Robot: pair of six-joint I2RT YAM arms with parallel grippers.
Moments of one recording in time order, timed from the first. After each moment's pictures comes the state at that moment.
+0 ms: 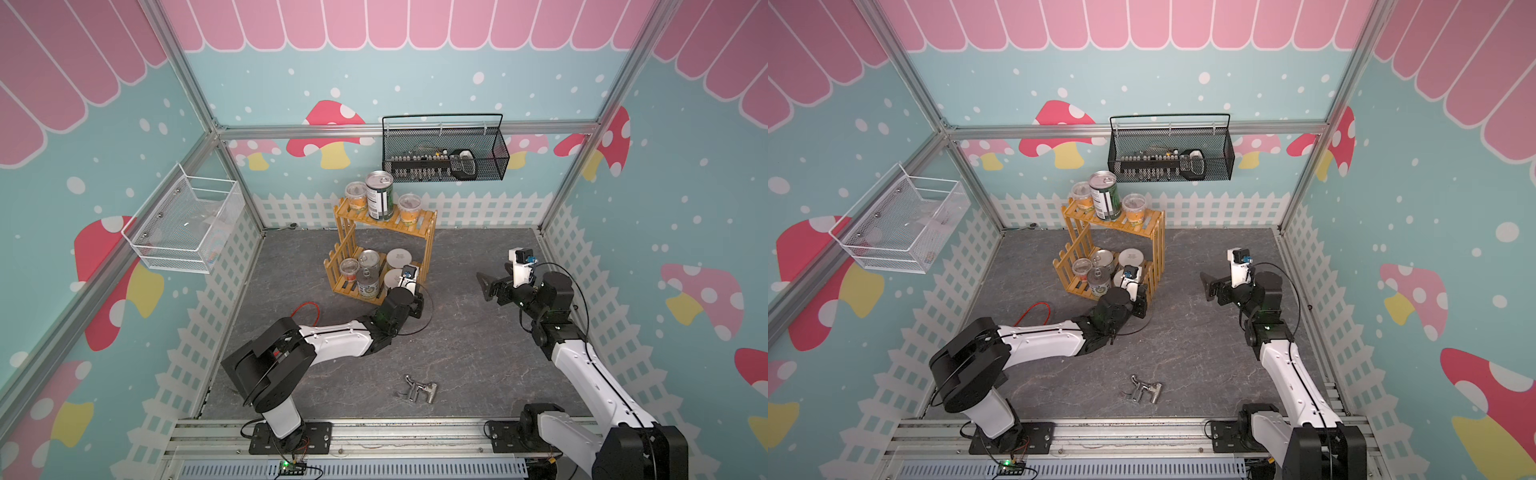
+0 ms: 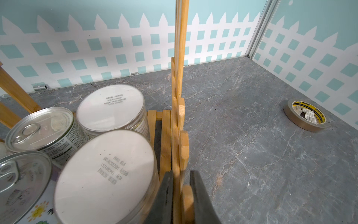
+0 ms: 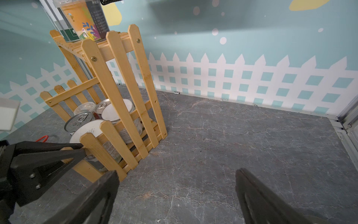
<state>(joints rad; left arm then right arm) -0.86 1.73 0.93 0.45 -0.39 -0.22 0.02 1.04 0.63 0.16 -0.41 0.02</state>
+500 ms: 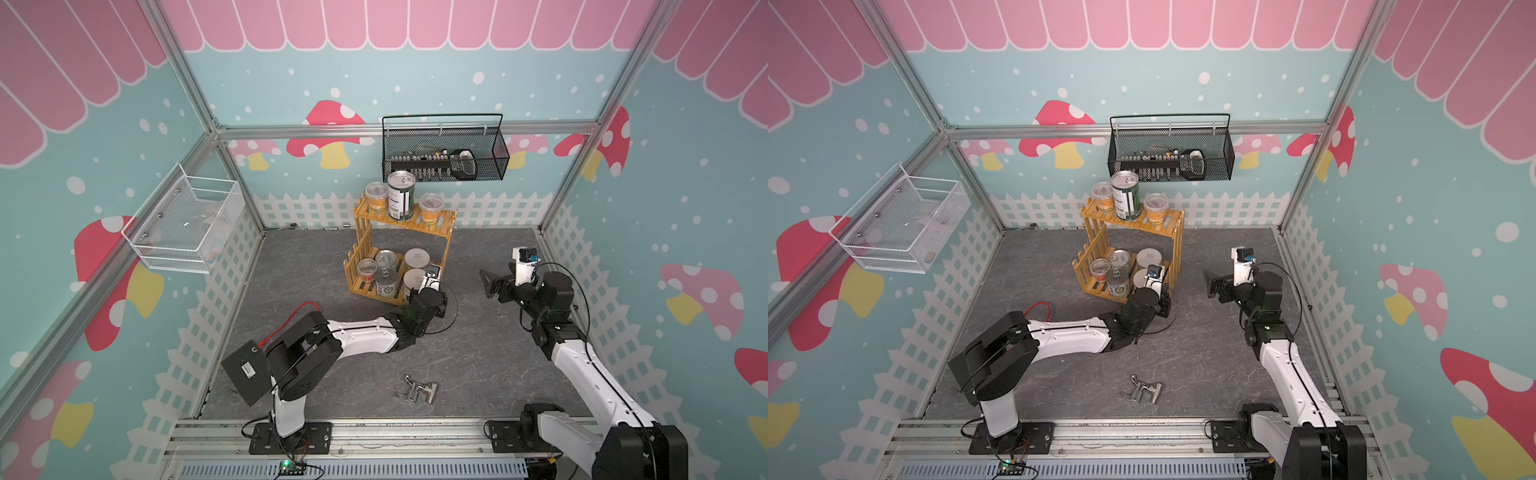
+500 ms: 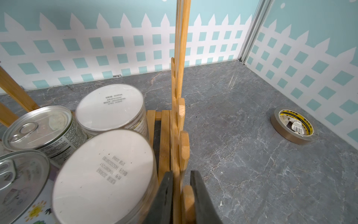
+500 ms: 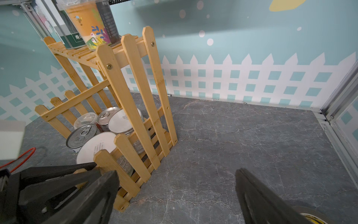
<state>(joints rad) -0.96 1.88 1.12 0.39 -0.47 -0.28 0.02 1.04 0.63 0.17 -0.35 0.05</state>
